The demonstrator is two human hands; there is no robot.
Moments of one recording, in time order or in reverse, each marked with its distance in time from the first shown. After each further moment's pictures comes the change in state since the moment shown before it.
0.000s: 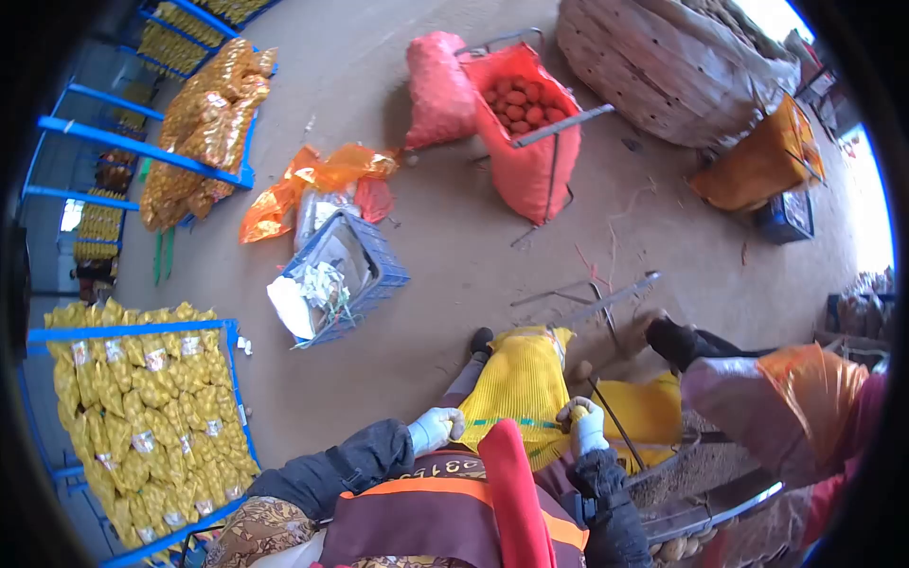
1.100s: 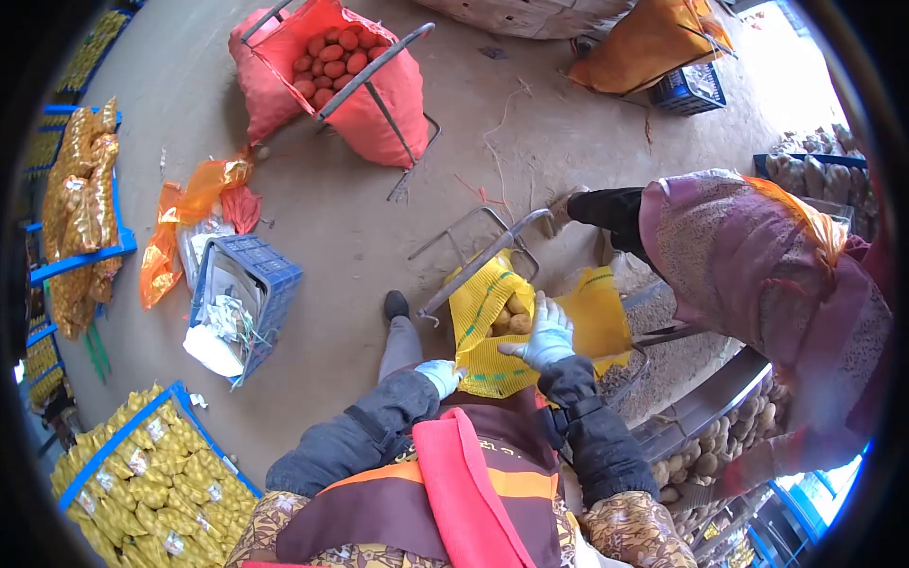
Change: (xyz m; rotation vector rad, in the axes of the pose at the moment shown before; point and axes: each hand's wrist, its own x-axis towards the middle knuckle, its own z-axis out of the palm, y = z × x) left_hand 0.167 0.028 0.100 1.058 -0.377 -0.191; right_hand 0.048 -0.044 -0.069 -1.462 0.285 -0.263
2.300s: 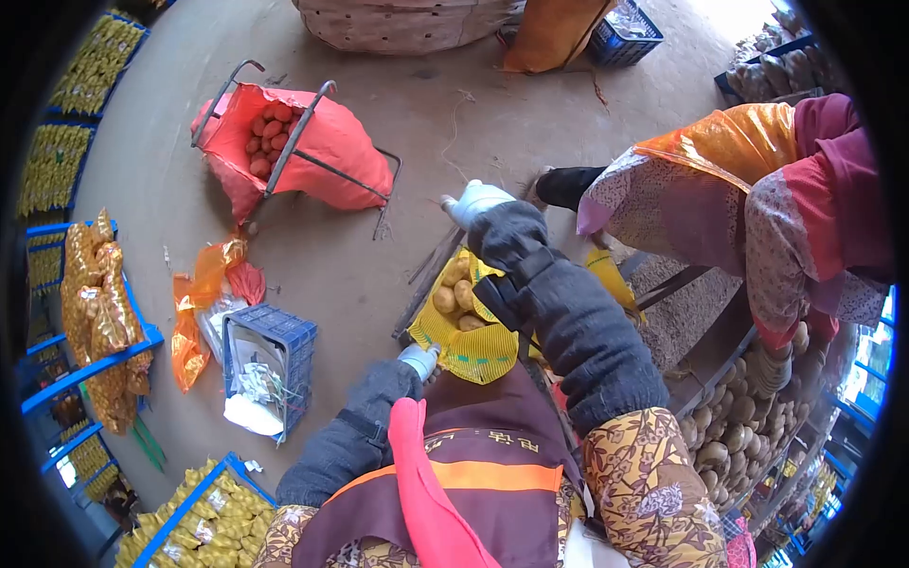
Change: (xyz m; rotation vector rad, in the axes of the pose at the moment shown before) left_hand 0.013 0.015 -0.038 -0.336 0.218 -0.373; right_hand 0.137 -0.036 -0.176 0.324 -0.163 0.278
